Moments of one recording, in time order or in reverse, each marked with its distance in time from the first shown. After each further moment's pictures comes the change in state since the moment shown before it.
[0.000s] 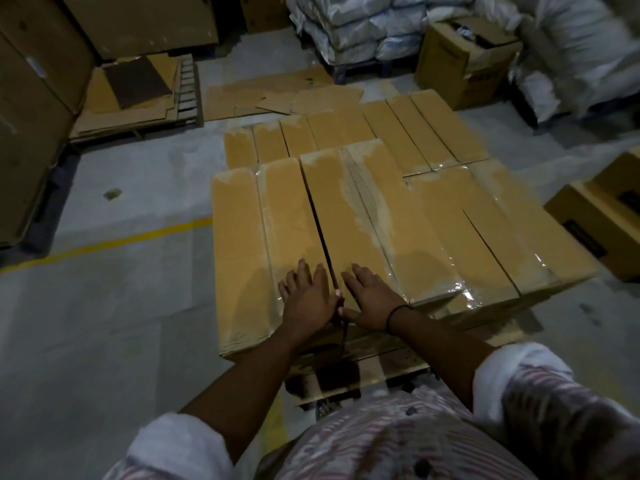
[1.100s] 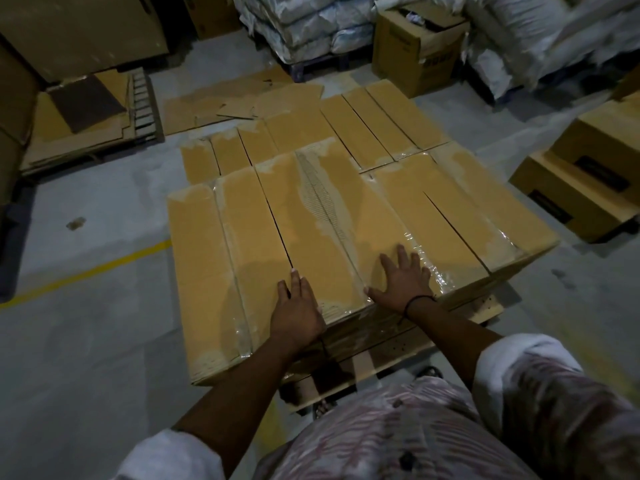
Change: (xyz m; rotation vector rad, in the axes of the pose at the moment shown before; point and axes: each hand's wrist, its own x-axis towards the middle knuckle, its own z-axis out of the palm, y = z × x) left_hand 0.007 0.037 0.014 0.262 -0.171 0.142; right_hand -0.044 0.097 -0.021 0.043 0.125 0.515
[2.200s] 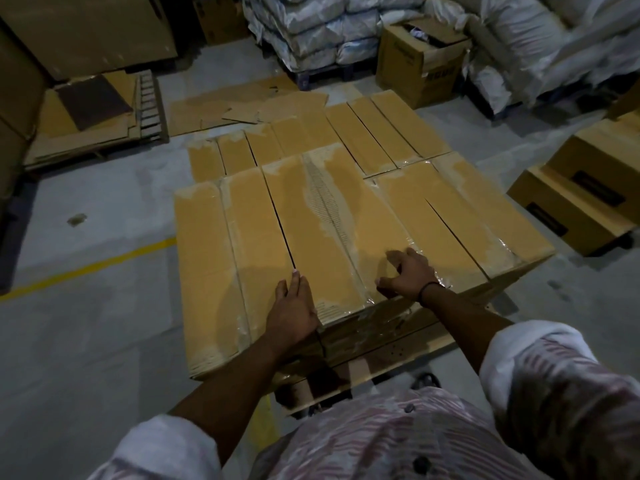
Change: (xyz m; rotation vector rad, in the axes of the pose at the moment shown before) left_hand -0.006 -0.024 0.004 -0.170 0.018 0.029; right_hand 0.011 0.011 -0.017 0.330 -0.033 0.063
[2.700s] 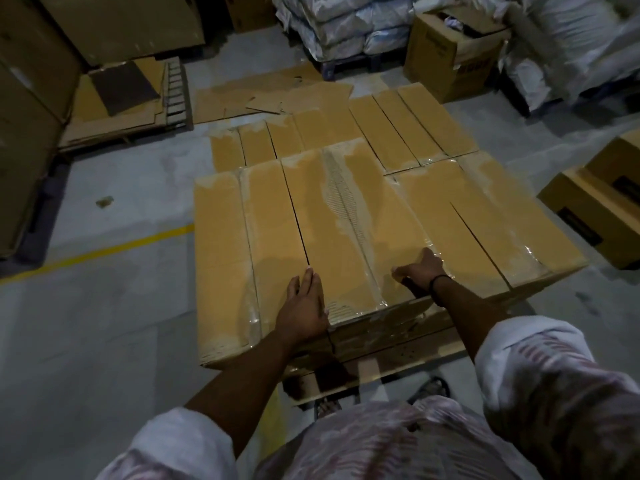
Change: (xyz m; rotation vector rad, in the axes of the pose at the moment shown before) left_hand 0.006 -0.006 0.009 -0.078 0.019 -0.019; right_hand 0.050 0.012 0.012 0.558 -0.052 0.303
